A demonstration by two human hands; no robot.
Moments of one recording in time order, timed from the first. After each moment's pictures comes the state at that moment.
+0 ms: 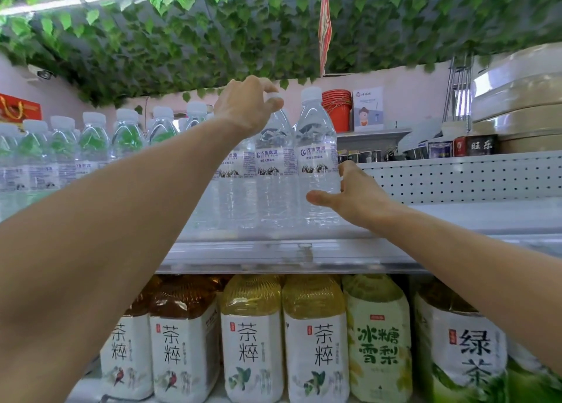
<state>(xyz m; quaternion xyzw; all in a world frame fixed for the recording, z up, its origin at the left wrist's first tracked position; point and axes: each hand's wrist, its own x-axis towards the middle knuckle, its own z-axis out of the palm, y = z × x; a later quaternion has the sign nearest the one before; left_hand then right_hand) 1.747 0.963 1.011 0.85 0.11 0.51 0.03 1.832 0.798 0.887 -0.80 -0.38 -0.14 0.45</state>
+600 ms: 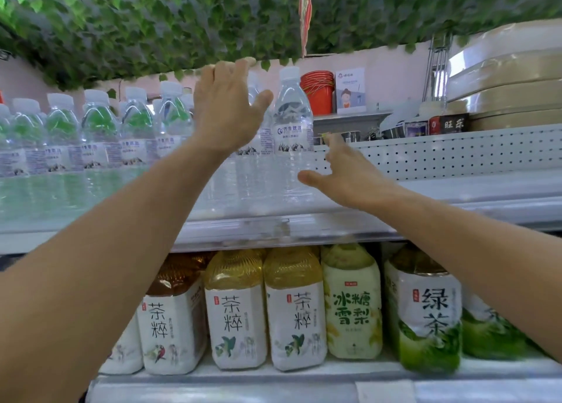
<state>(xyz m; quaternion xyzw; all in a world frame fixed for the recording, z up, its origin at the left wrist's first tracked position) 1.726 0.928 0.959 0.83 0.10 0.55 -0.02 1.808 0.766 0.882 -0.82 -0.38 -0.21 0.37</state>
